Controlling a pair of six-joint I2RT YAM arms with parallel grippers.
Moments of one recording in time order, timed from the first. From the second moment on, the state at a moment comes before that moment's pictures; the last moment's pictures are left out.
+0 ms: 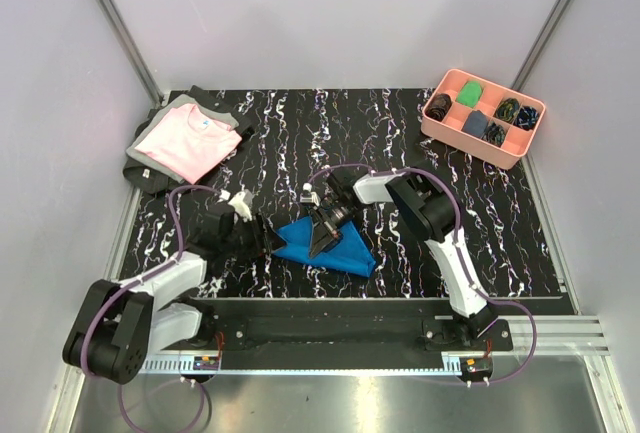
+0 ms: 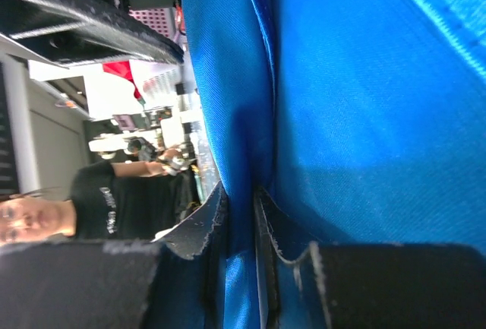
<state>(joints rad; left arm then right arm) -0.31 1.11 0.28 0.10 0.40 -0.57 0.66 2.32 1.40 -0.49 -1.27 0.08</state>
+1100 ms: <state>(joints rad) -0.32 1.33 0.42 0.04 0.46 -0.58 0.83 1.75 1.17 -0.39 -0.40 0.02</state>
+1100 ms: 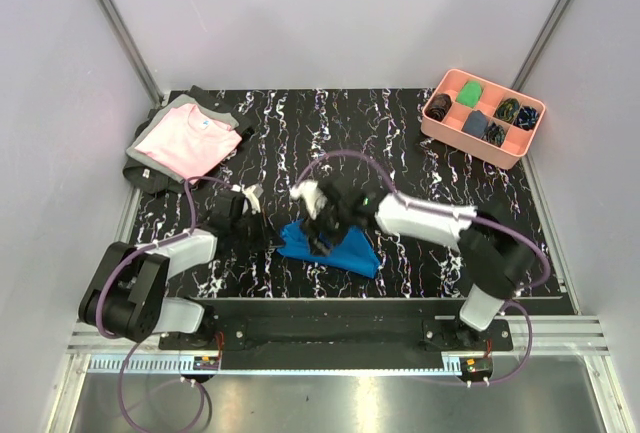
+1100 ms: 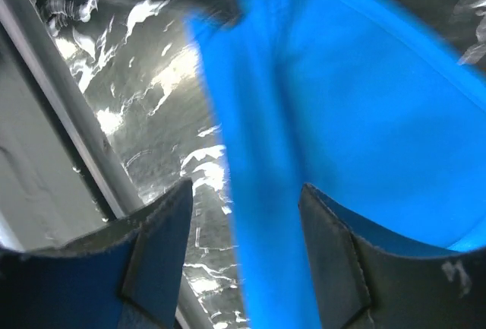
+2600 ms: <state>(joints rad) -0.32 1.02 0.41 -0.18 0.31 -0.56 0.79 1.89 1.02 -0.07 -0.68 0.00</state>
